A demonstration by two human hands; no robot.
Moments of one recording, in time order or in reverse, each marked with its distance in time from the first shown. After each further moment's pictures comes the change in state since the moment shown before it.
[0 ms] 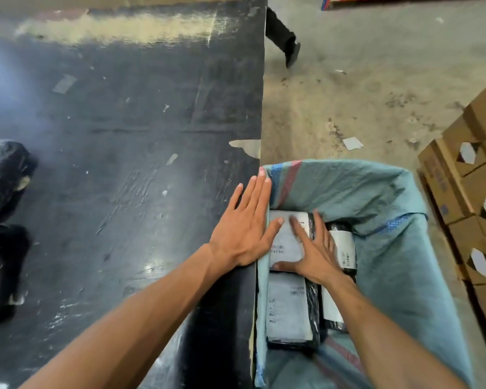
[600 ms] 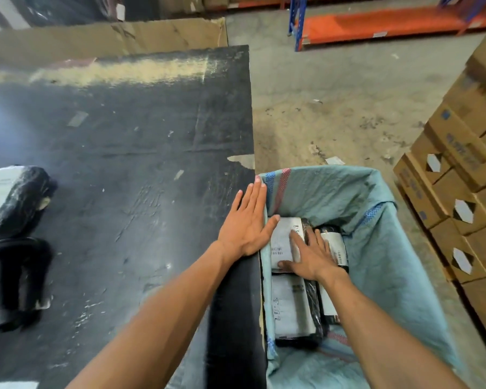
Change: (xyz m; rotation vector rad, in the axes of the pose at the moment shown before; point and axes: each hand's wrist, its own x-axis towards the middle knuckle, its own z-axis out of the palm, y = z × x) left_hand -0.001 0.003 -0.006 -0.061 -0.011 -0.010; right_hand -0.036 -0.045 -0.030 -0.229 -0.148 0.158
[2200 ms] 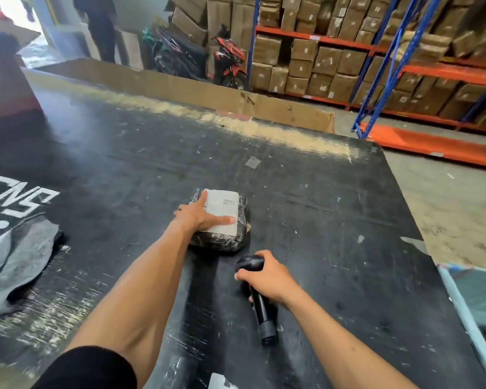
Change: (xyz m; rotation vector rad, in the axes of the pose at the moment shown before) left_hand -0.222 -0.504 -0.229 -0.380 -0.031 -0.842; right_hand -0.095 -0.563 0.066 0.523 -0.039 -0.150
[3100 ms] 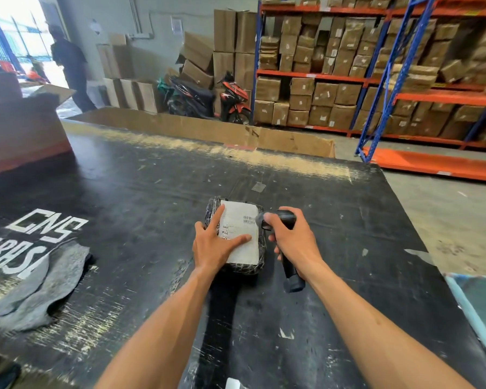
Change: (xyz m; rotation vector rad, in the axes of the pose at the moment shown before) left_hand -0.076 0.006 0.032 -0.441 0.541 0.264; right_hand -0.033 -0.068 -0.055 0.430 0.318 -0.398
